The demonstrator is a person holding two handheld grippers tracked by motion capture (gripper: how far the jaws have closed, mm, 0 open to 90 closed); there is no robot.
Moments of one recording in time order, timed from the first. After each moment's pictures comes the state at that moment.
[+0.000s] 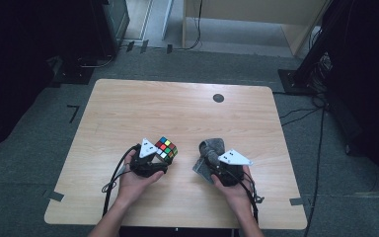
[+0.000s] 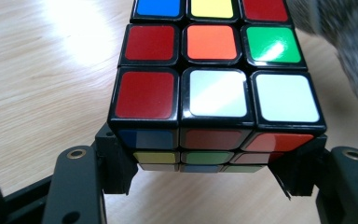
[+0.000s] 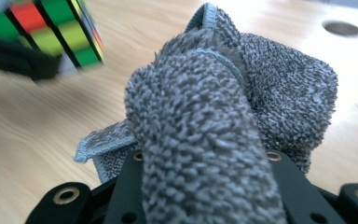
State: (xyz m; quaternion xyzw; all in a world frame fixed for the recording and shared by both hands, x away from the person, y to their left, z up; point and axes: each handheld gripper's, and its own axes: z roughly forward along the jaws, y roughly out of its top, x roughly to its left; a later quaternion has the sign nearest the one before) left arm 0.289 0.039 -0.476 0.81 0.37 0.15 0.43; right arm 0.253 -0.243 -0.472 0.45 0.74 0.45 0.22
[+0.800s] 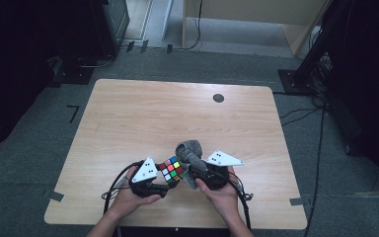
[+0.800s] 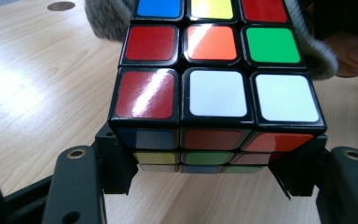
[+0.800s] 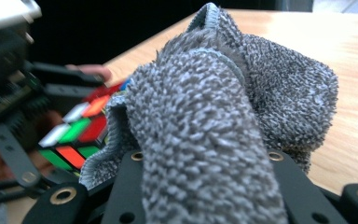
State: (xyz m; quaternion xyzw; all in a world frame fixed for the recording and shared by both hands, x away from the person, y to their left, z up) left arm 0.249 0.039 -0.477 0.84 0.21 0.10 0.50; right arm 0.244 -0.205 -0.463 0.40 0.73 0.54 0.11
